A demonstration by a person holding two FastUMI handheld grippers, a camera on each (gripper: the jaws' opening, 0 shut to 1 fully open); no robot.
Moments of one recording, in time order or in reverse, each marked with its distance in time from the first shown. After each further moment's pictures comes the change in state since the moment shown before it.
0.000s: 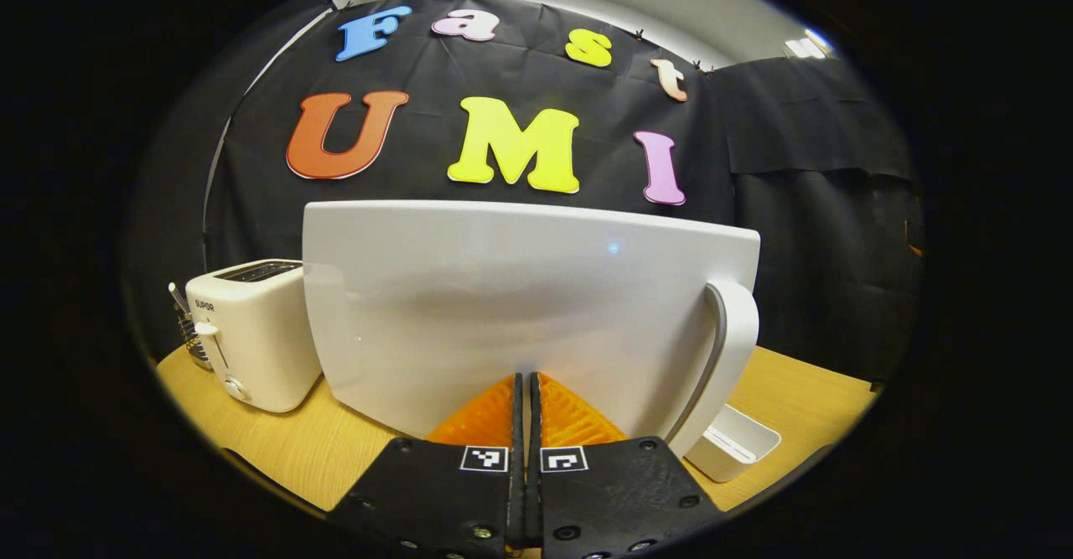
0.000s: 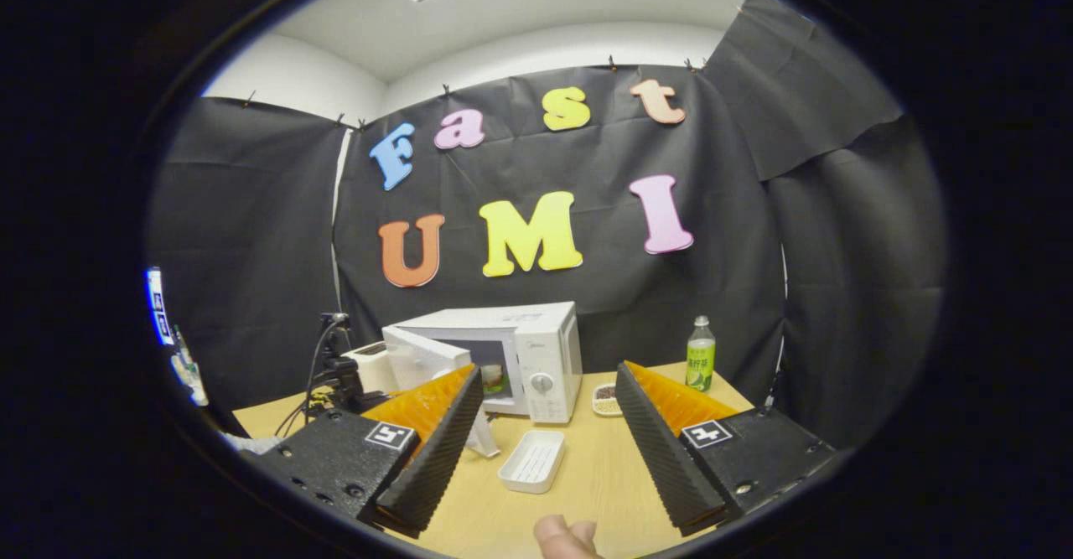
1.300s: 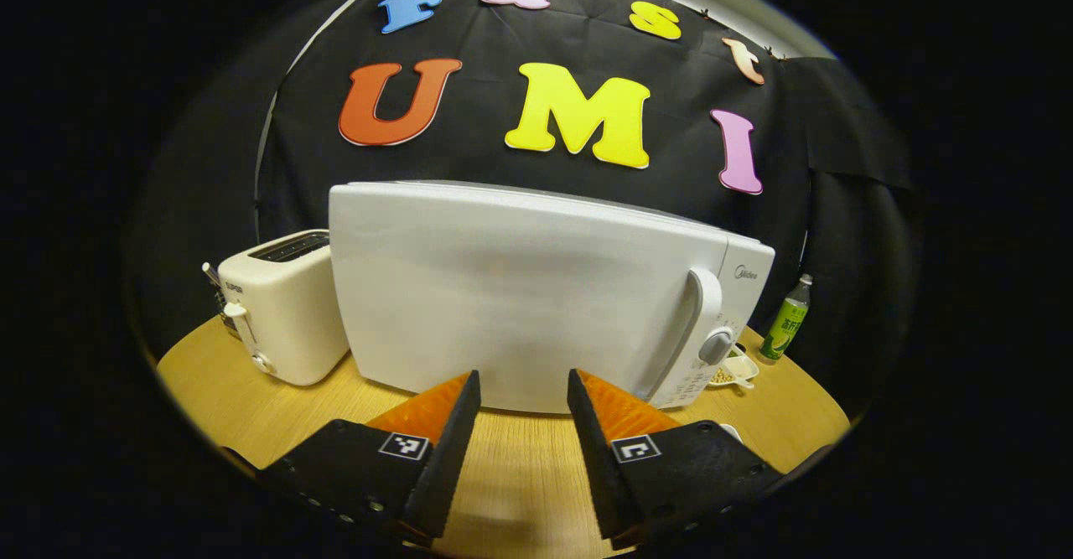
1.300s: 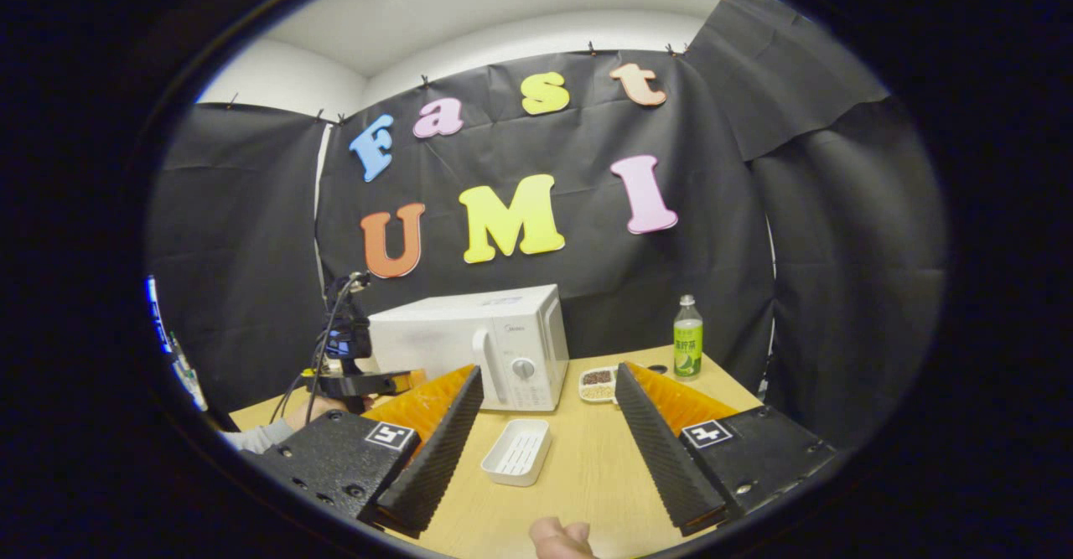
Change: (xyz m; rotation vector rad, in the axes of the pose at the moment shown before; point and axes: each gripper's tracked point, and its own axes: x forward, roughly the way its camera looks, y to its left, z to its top) left arm -0.018 -0.003 0.023 -0.099 0.143 0.211; right arm -0.003 -0.017 -0.015 0.029 0.046 -0.066
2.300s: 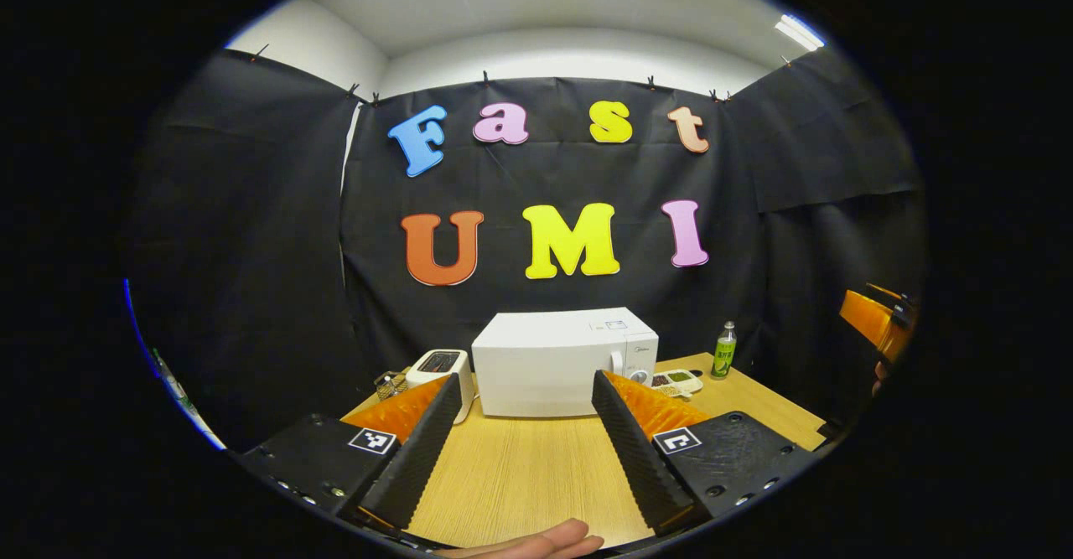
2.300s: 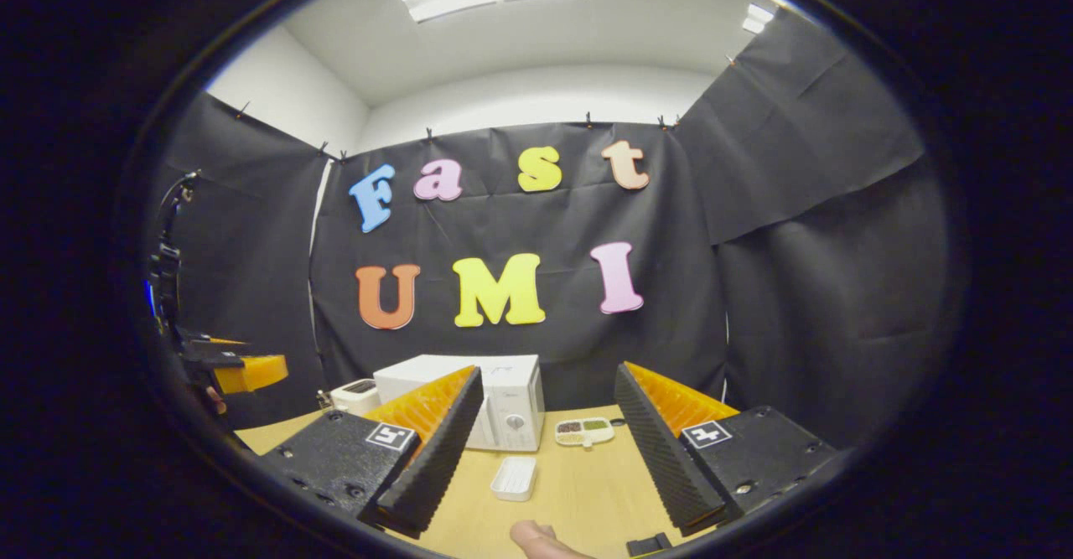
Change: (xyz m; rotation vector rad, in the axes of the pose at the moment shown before) left arm -0.352 -0.007 0.127 0.169 -0.252 0.105; right arm -0.123 0.037 0.118 -0.078 -0.185 -0.090
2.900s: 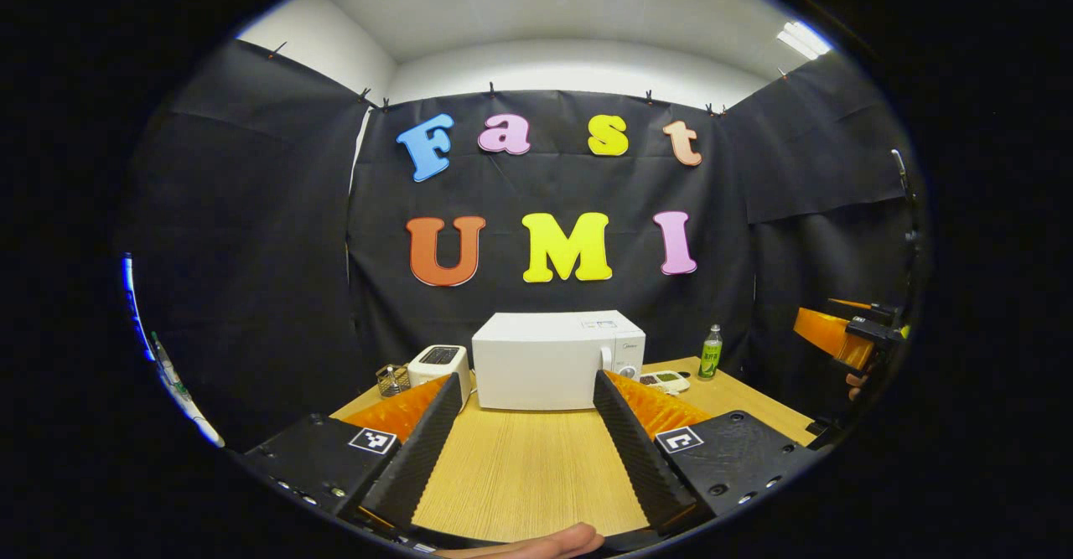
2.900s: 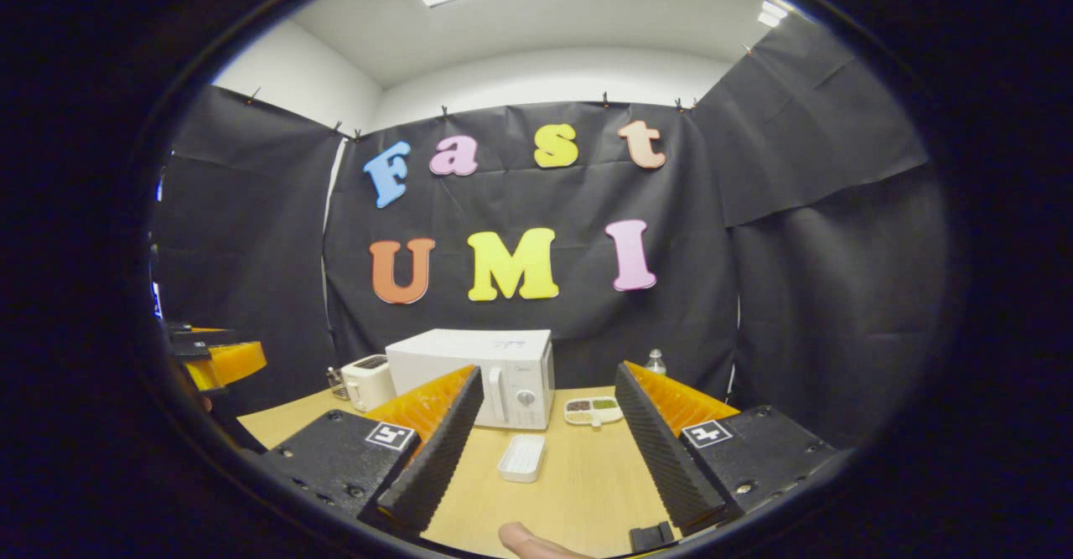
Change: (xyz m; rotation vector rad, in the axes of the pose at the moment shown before) left arm -0.035 -0.002 -0.014 -0.022 -0.033 -0.030; right arm -0.008 0.006 -0.021 -0.034 0.069 0.031
